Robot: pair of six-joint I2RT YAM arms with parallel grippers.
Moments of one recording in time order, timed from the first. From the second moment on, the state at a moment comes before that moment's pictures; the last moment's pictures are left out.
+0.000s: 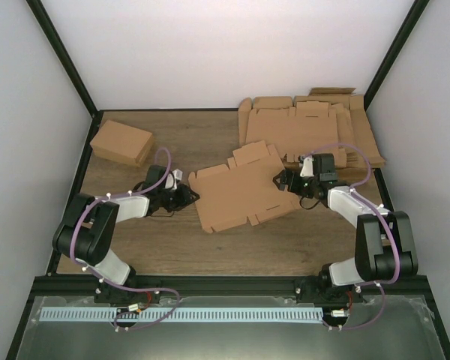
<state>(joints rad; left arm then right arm) -0.32 1.60 0.62 0.10 0.54 -0.73 0.10 1.42 0.71 -0.15 -0.44 0.35</state>
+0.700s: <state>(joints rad) -0.32 1.58 0.62 0.15 0.62 -0.77 0.12 1.43 0.71 -0.15 -0.45 0.35</state>
